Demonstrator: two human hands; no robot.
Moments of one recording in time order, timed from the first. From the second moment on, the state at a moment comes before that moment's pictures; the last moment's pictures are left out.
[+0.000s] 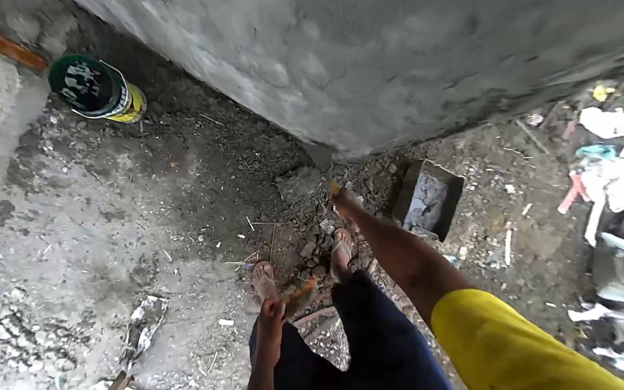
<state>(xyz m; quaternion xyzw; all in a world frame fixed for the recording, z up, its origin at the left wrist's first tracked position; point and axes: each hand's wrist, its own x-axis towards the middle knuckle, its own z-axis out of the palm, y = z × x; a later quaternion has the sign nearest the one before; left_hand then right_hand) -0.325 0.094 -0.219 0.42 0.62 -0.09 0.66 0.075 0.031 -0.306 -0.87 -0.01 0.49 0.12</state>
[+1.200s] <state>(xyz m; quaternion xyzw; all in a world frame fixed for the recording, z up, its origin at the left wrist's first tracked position) -0.358 -0.015 -0.323 0.43 0.54 -0.30 0.66 -0.040 -0.078 -0.343 -0.72 0.01 0.66 0.19</state>
